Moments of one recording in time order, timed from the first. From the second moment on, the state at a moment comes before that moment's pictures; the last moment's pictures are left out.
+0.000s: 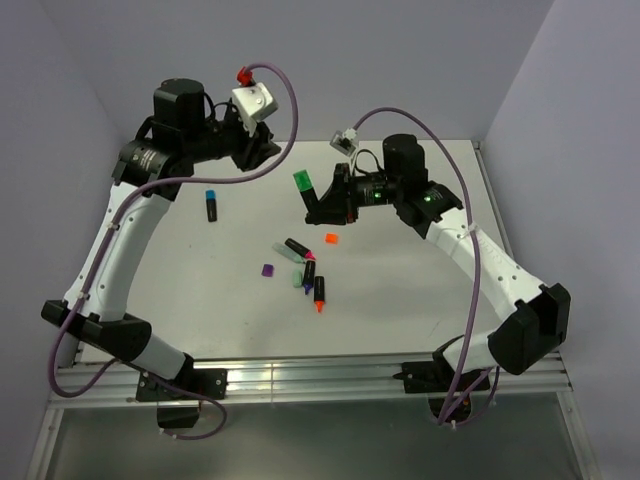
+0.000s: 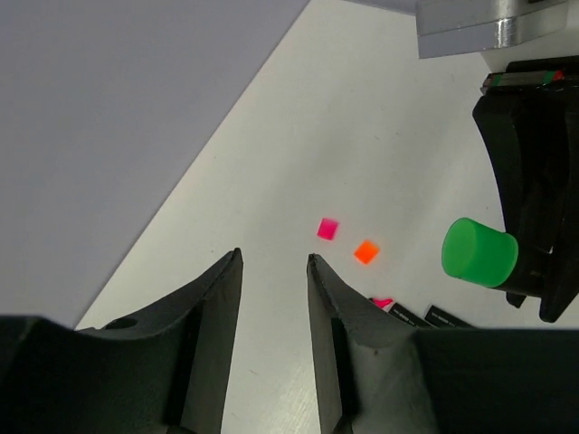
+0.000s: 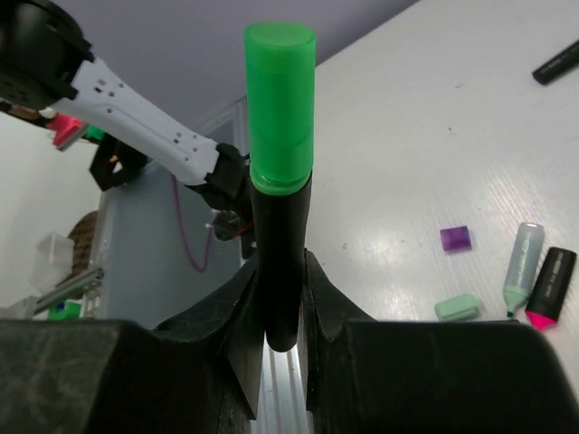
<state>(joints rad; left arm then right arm) -0.43 1.53 2.00 -0.77 0.49 0.38 0.49 1.38 1.32 -0.23 -1.02 0.32</state>
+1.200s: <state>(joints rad) -0.28 1.33 1.21 0.59 1.12 -1.10 0.53 1.36 1.39 -0.42 -0.99 0.16</state>
